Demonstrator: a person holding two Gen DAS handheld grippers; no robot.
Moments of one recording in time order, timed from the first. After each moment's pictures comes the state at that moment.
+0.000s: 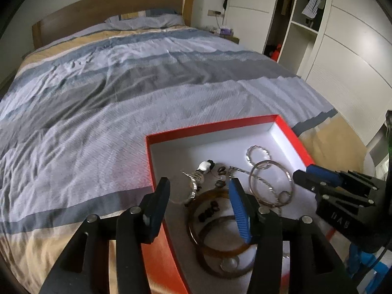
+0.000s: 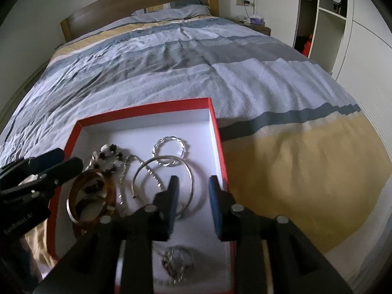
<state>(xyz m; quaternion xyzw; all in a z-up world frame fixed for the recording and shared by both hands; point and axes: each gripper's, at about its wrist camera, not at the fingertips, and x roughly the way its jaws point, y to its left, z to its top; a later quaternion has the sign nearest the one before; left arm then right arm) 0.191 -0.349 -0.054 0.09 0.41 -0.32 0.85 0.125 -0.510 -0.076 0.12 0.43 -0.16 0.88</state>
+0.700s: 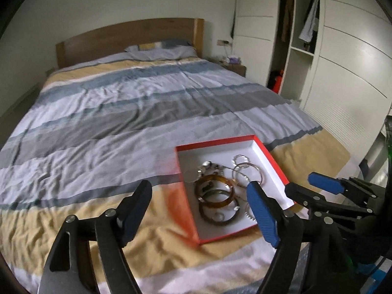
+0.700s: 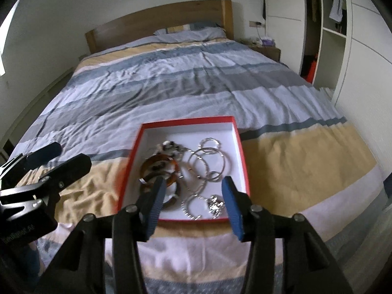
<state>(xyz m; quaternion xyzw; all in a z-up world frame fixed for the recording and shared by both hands) 0.087 -0.276 0.038 0.08 0.34 -0.28 0.89 0.038 -0.436 0.009 0.10 0.38 -0.12 0.91</state>
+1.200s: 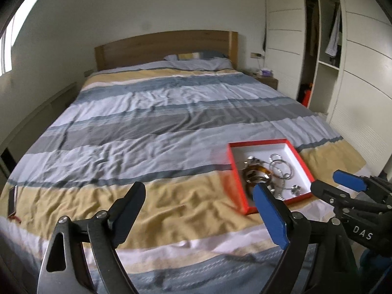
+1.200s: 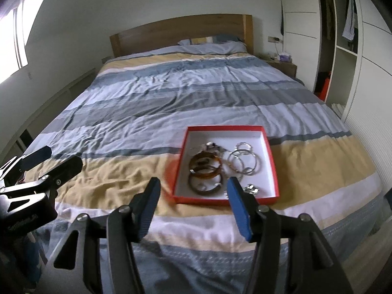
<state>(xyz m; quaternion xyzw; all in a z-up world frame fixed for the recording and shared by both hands) 0.033 -0.171 0.072 0.07 0.31 -0.18 0.93 -0.008 -0.354 0.051 0.08 0.35 -0.07 0.93</state>
